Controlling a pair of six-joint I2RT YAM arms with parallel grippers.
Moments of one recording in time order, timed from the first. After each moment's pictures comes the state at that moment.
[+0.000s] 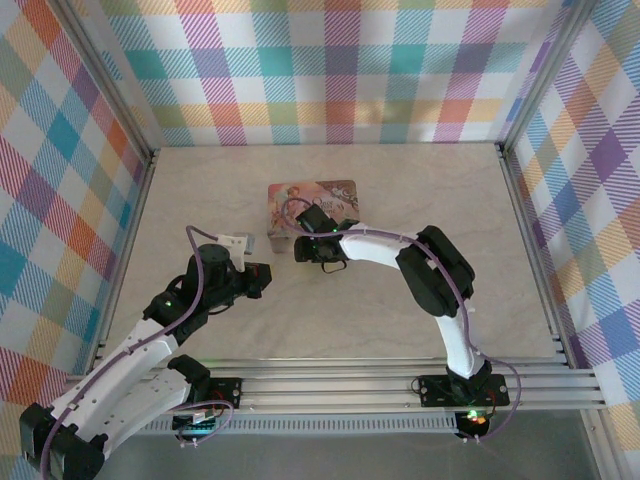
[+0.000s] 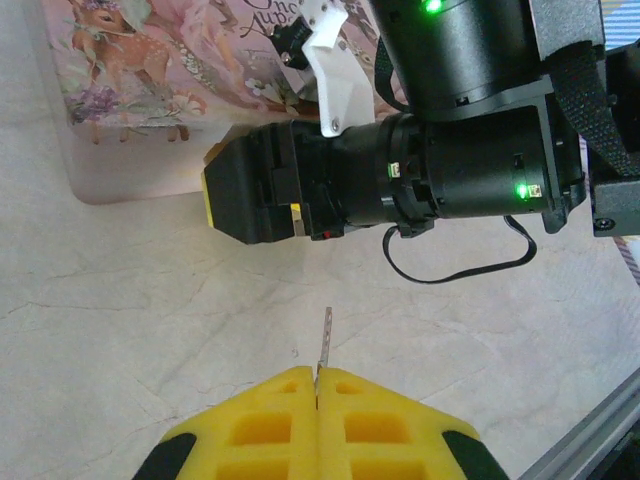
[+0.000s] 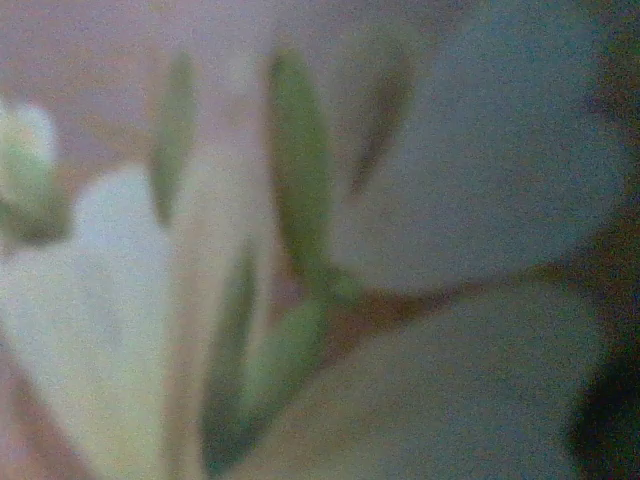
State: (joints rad) left arm -0.54 0.77 0.62 -0.41 0.16 -0.50; right arm 0.80 2.09 1.44 -0.39 0.07 0.66
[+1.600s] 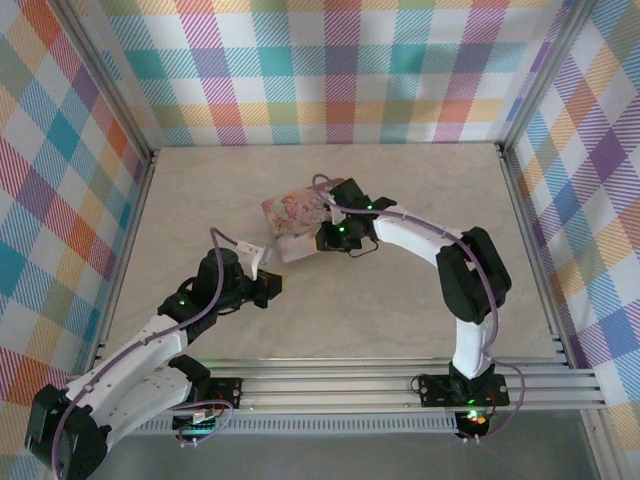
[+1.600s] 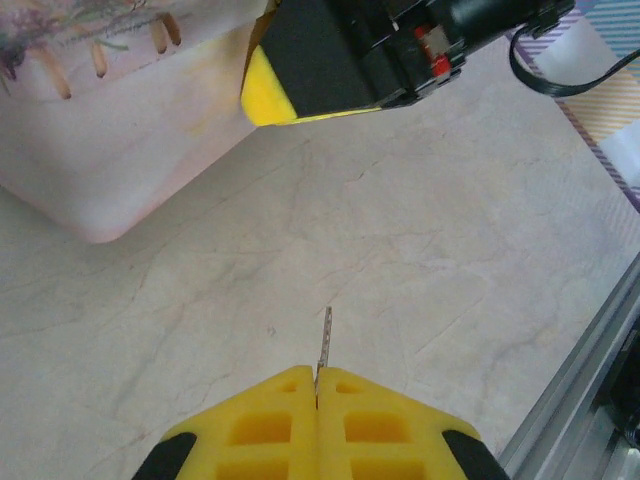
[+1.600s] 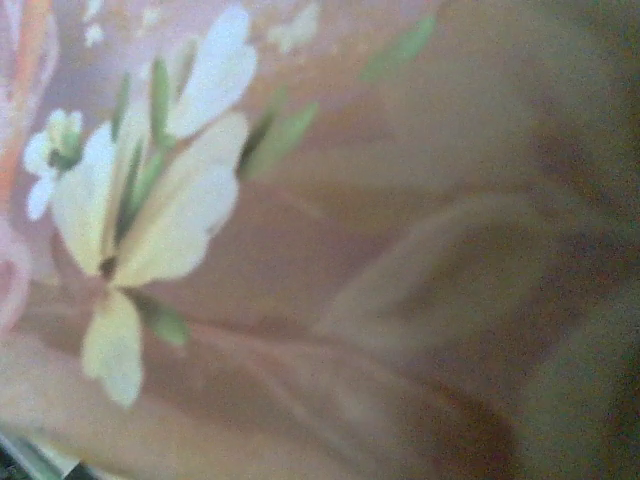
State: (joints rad) left arm -0.54 0.86 0.52 -0.22 0.32 -0.33; right arm 0.64 1.89 1.41 -0.57 -0.34 0.53
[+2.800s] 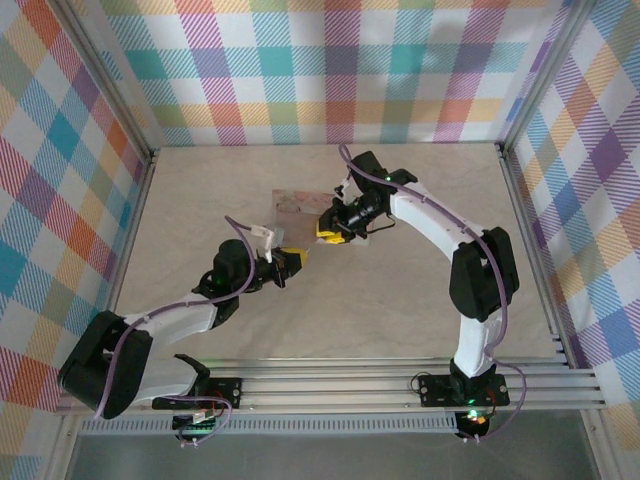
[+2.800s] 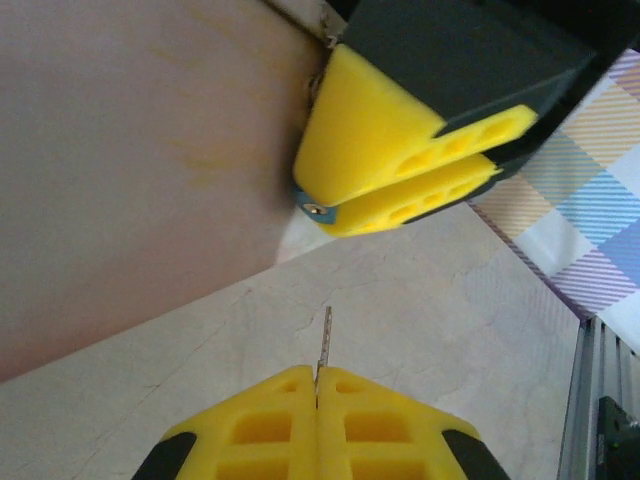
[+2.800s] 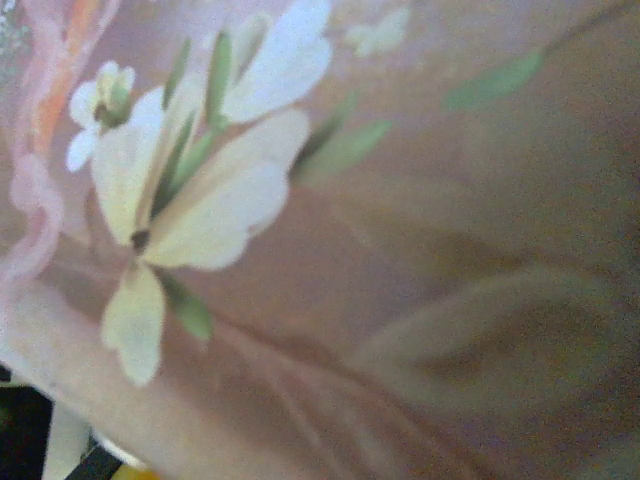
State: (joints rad) left arm -0.49 1.27 0.43 0.57 0.46 -0.43; right arm 0.54 1.89 1.63 -0.88 -0.70 0.71
